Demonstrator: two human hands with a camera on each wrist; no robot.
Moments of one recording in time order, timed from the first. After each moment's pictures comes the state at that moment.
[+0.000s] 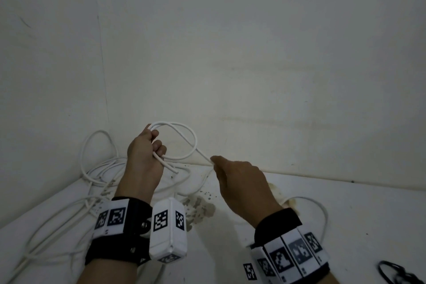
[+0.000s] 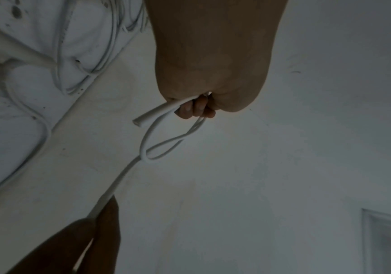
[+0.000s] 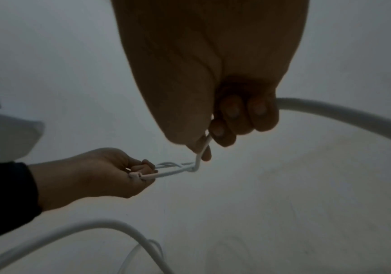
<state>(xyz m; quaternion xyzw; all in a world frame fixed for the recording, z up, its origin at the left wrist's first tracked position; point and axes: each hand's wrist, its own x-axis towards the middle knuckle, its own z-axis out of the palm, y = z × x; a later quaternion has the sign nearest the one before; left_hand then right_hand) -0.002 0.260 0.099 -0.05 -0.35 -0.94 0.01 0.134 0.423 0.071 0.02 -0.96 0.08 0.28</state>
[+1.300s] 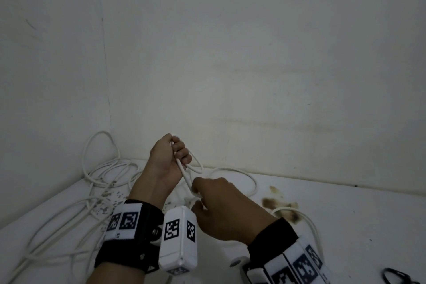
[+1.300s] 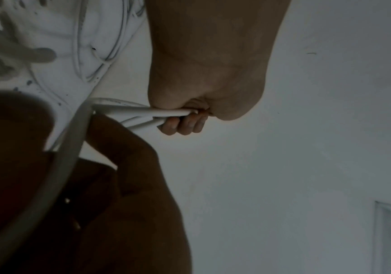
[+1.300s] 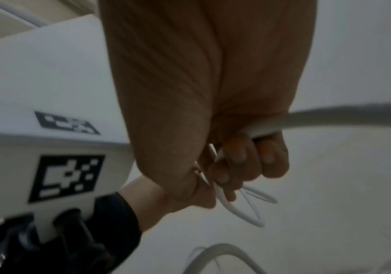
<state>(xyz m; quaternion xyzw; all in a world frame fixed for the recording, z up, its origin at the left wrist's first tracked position) 0.009 0.285 0.096 -0.08 -0.36 -0.92 -0.14 0.148 0.386 0.080 0.11 -0.98 0.14 0.10</state>
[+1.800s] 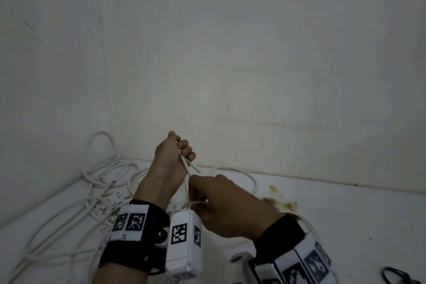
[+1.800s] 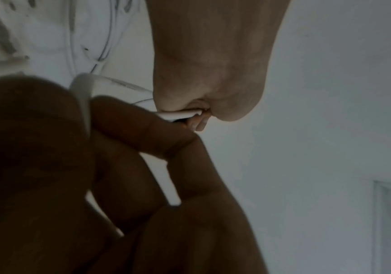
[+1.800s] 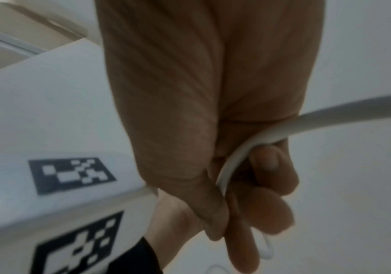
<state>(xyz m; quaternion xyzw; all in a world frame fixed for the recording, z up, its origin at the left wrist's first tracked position) 0.018 0.297 0.098 -0.08 -0.39 -0.91 -0.09 0.153 0.390 0.091 0.16 -0.97 0.17 0.09</state>
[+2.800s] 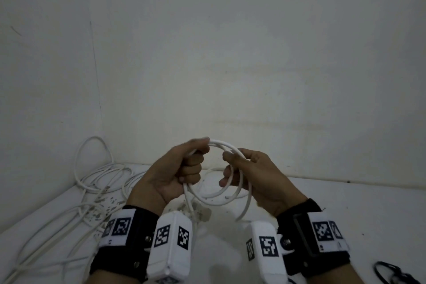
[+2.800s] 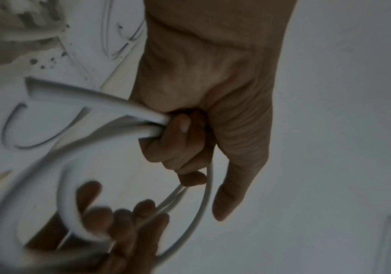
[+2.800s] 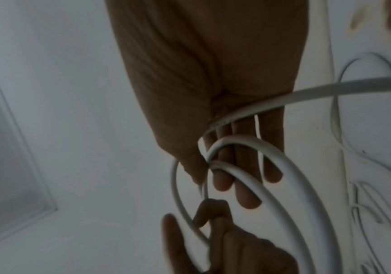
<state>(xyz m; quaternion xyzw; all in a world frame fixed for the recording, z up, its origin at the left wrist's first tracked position) 0.052 0.292 0.107 -0.25 -0.50 -0.78 -0.28 0.141 0.457 0.096 0.00 -0.66 0.74 0.13</state>
